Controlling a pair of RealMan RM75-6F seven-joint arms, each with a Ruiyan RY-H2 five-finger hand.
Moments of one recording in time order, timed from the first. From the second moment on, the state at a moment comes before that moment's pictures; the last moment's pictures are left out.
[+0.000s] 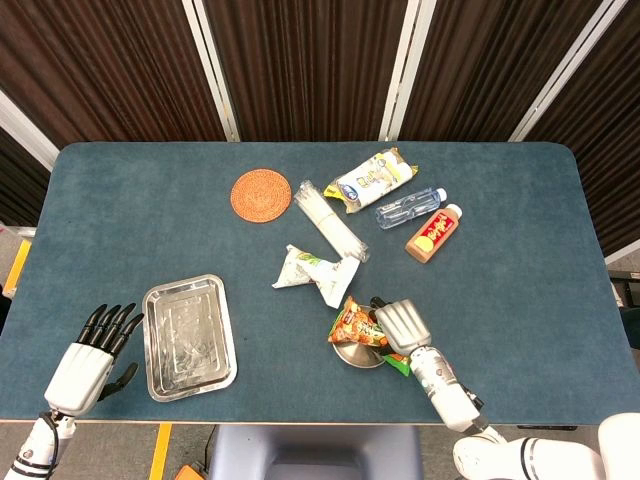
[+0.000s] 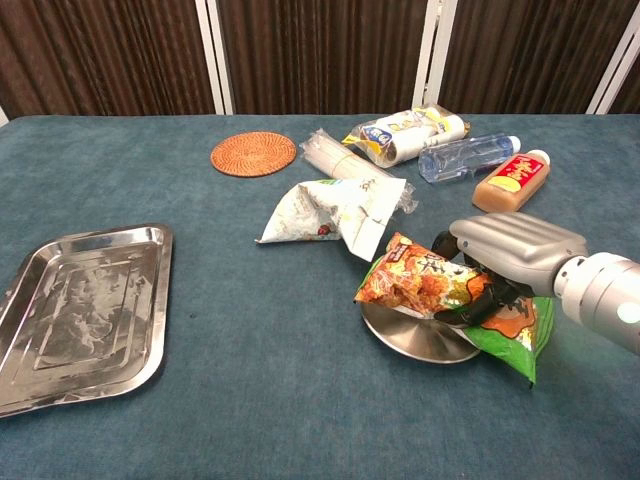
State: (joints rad) left arm -0.20 -1.35 0.09 -1.30 1.73 1.60 0.04; right arm 0.58 -1.64 0.10 -1.53 -1.13 1.03 -0.56
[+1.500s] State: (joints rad) left arm -0.18 -1.32 0.06 -1.32 1.74 1.61 0.00; right arm 0.82 -1.94 0.22 -1.66 -0.94 1.04 -0.93
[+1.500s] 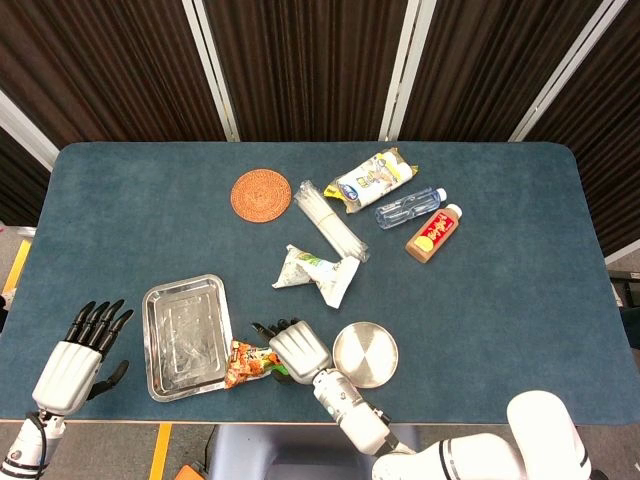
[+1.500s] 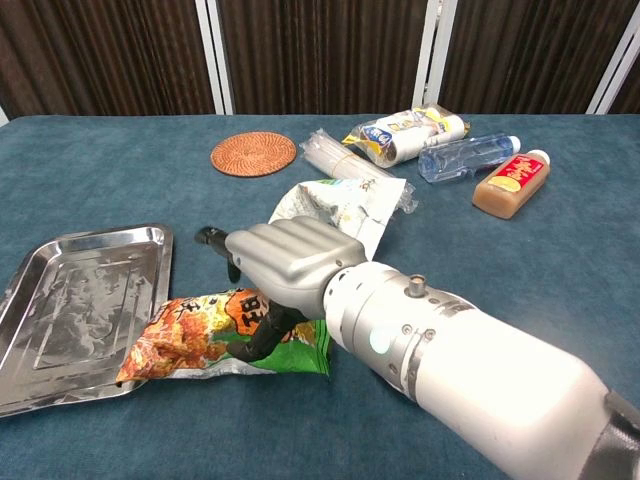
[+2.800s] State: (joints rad) left arm -0.20 -1.32 0.01 -1.29 1.64 1.49 -0.03; right arm 1.21 -1.97 0.47 -1.14 -0.33 0.96 -0.96
